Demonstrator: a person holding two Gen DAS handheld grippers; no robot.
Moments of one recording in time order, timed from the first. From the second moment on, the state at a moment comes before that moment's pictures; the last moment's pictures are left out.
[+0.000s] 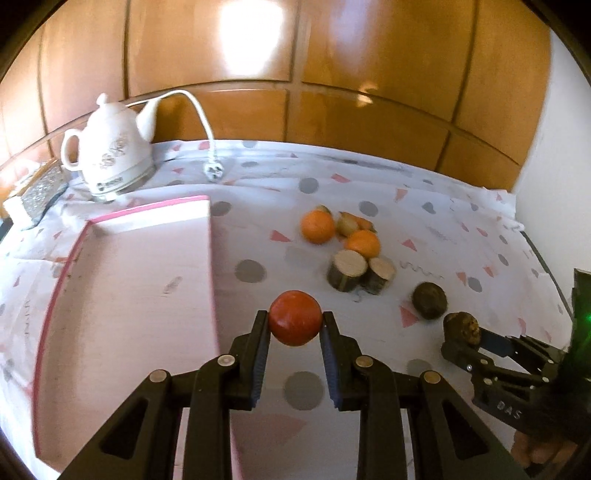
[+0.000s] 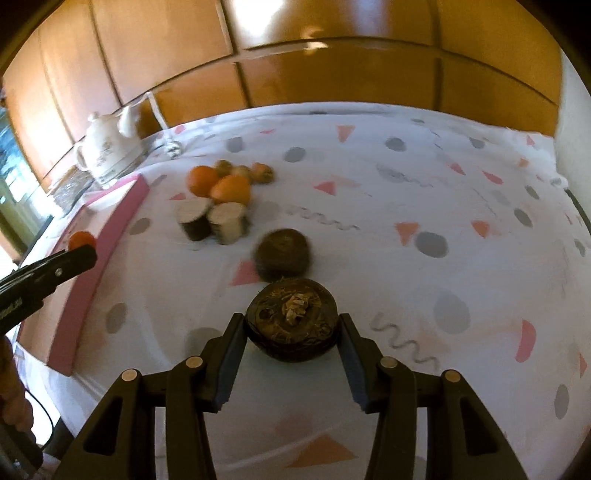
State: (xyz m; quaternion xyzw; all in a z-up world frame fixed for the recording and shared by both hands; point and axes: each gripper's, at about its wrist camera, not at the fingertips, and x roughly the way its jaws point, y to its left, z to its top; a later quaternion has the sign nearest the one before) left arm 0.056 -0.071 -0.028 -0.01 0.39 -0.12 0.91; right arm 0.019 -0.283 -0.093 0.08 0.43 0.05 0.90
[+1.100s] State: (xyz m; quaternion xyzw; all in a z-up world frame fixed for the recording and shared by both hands) left arm 0.058 0.097 -0.038 -0.10 0.39 0.08 0.91; right arm 0.117 -0.051 -0.043 -0.01 0.42 0.27 0.87
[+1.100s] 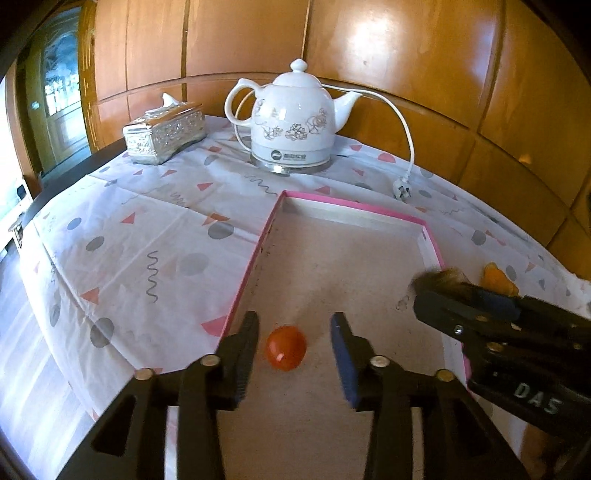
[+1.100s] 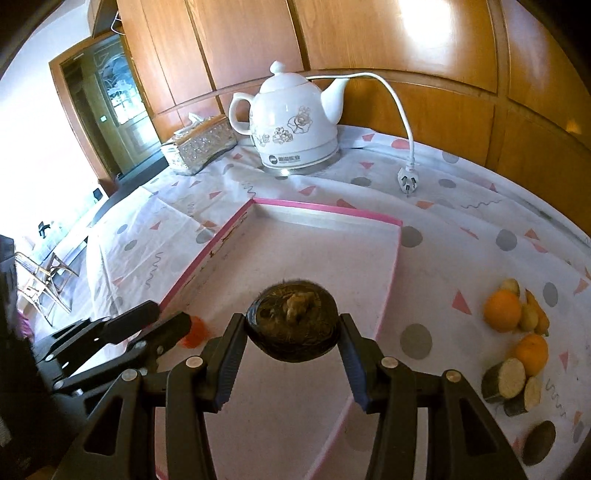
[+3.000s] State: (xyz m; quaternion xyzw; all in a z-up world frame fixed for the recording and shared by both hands) left arm 0.084 -0.095 -0.057 0.01 0.44 -0.15 0.89; right arm 0.050 -0.279 -0.093 0.12 0.42 0.01 0.90
